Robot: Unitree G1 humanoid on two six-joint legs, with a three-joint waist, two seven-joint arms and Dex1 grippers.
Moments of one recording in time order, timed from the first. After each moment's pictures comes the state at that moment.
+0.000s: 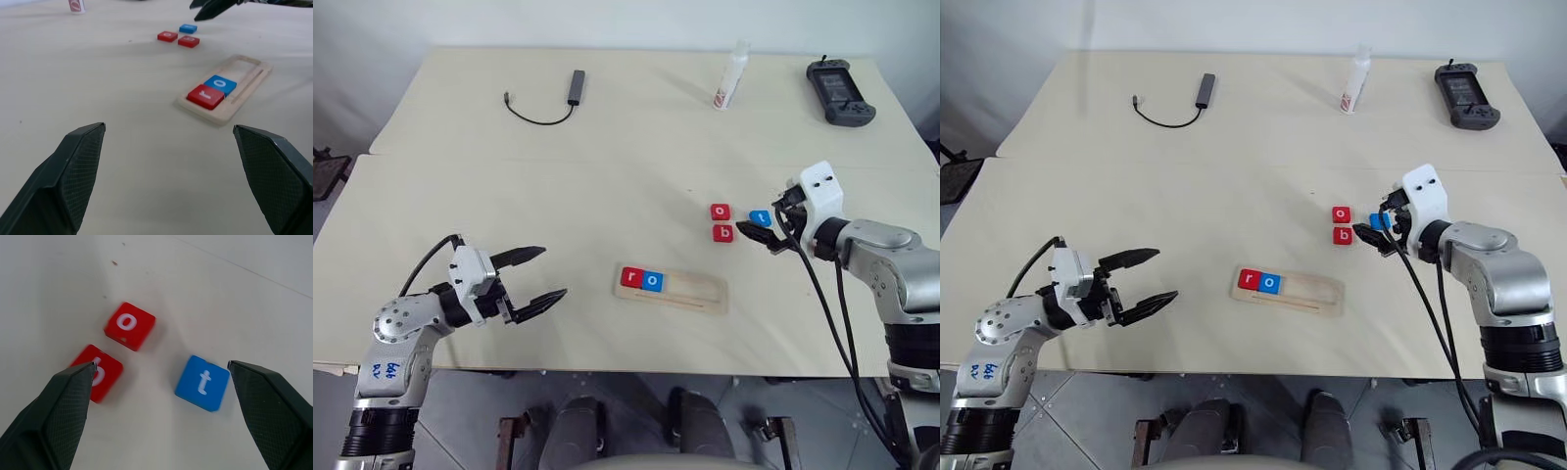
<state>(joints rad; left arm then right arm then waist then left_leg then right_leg) -0.05 0.61 0.19 -0.12 -0.47 0.08 -0.98 -0.54 -0.75 -0.06 -0.07 0.39 0.90 0.55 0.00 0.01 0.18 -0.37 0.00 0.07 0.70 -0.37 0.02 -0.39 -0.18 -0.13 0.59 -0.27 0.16</state>
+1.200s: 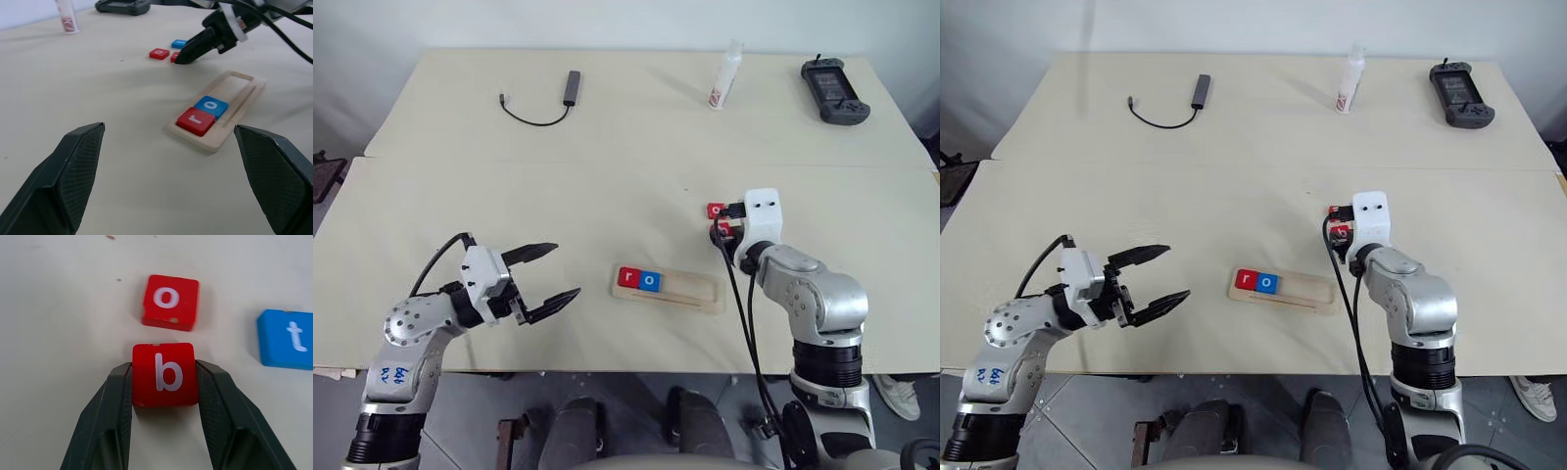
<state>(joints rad) -0.05 0.59 0.12 -0.22 -0.46 0.09 -0.92 -0.48 -0.29 -0.13 -0.30 0.26 1.18 0.08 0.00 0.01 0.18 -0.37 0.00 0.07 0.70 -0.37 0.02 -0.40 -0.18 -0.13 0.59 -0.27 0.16</state>
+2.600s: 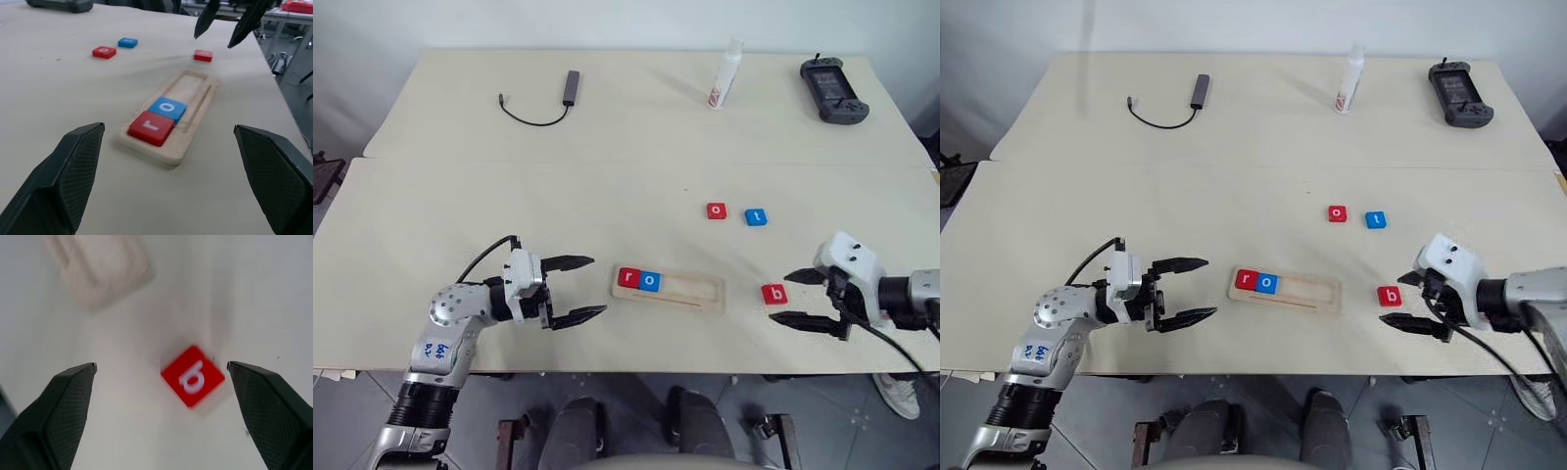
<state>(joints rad) -0.18 0.55 -0.01 -0.06 -0.43 0.03 -1.10 -0.14 -1.13 -0.10 -0.14 0.34 0.54 1.24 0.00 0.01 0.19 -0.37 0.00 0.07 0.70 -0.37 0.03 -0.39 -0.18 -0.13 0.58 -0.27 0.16</state>
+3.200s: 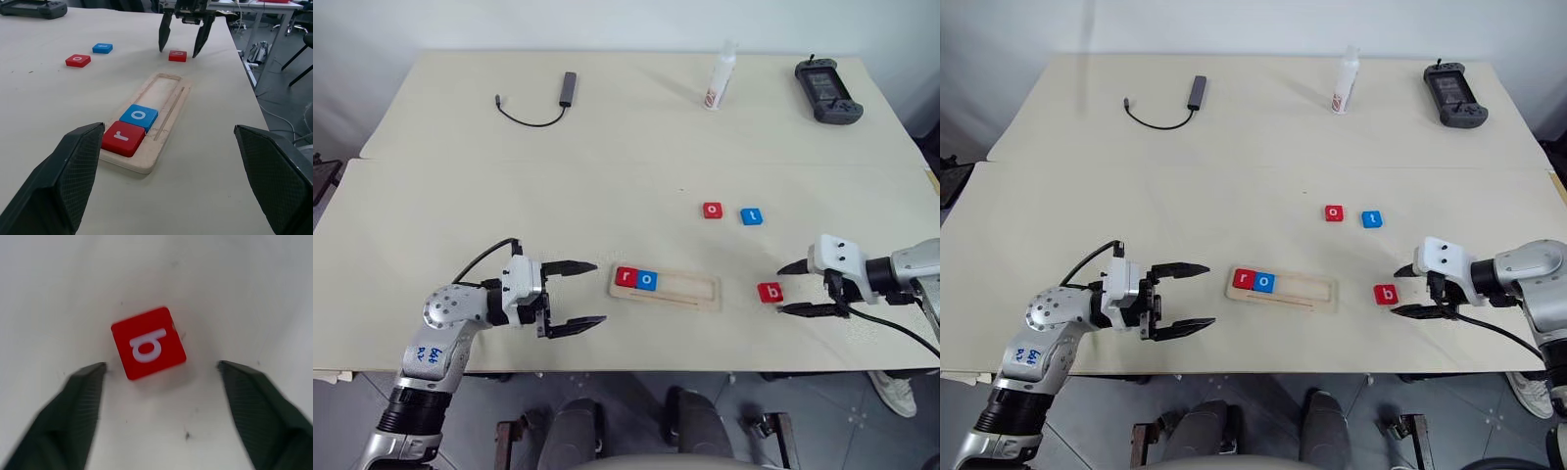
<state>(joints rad) -0.16 0.57 -0.01 -0.11 -0.44 0.04 -1.13 -0.39 -1.02 0.08 0.29 0.16 0.09 1.40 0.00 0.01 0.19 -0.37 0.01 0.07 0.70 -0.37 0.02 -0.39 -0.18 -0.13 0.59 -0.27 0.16</state>
